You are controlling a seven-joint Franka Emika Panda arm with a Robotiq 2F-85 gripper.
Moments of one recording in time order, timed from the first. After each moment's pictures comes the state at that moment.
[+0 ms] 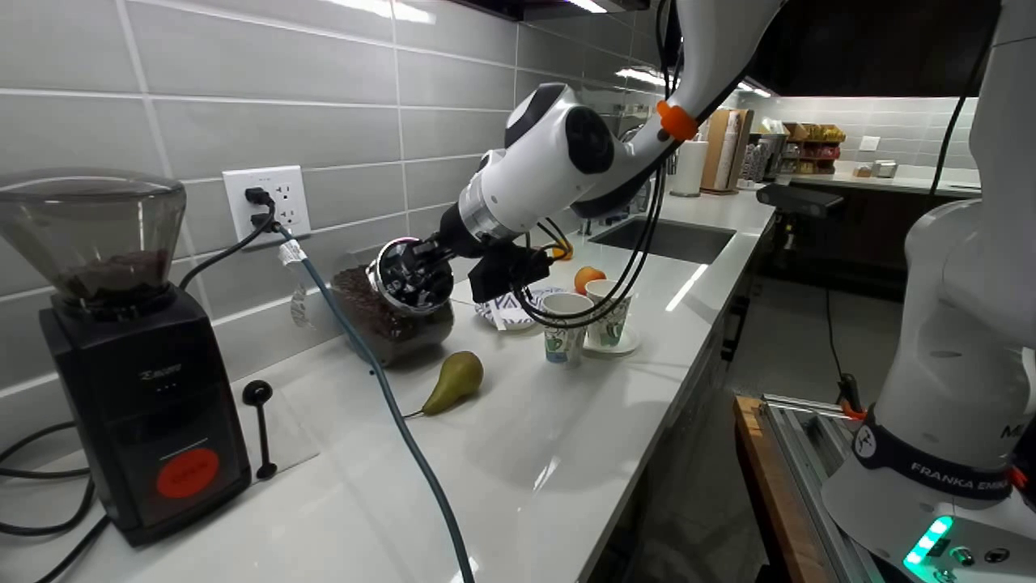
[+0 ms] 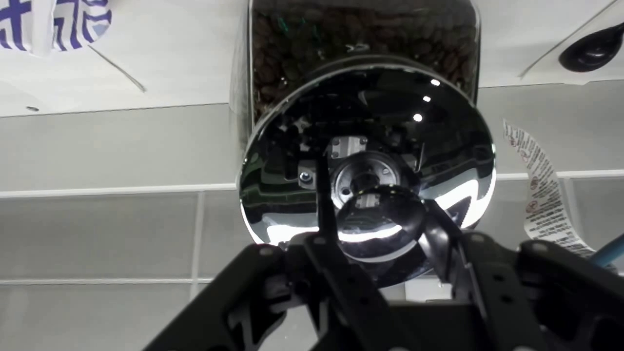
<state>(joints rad) -0.09 0.14 -0.05 -2.17 -2.04 2.88 2.23</state>
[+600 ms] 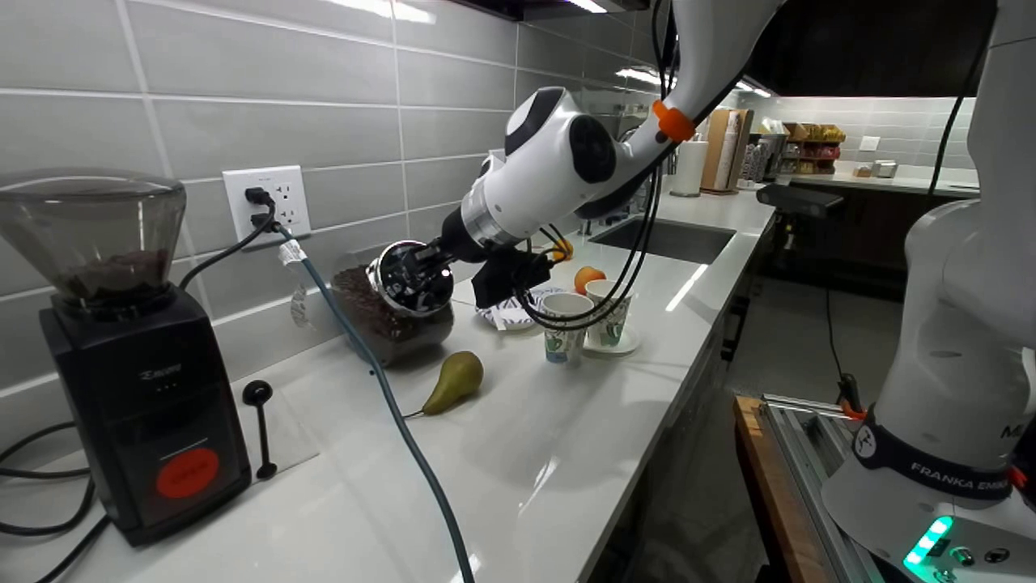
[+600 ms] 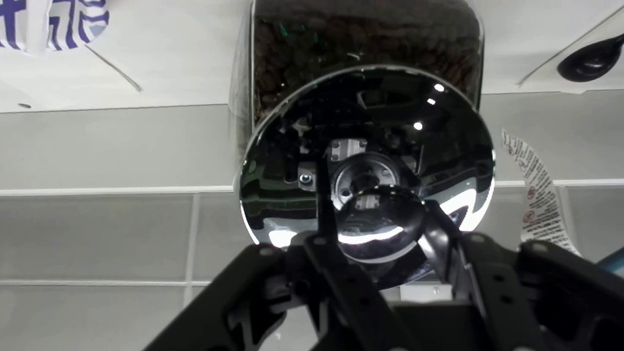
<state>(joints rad) -0.09 0.15 -0.05 -2.17 -2.12 2.88 2.28</state>
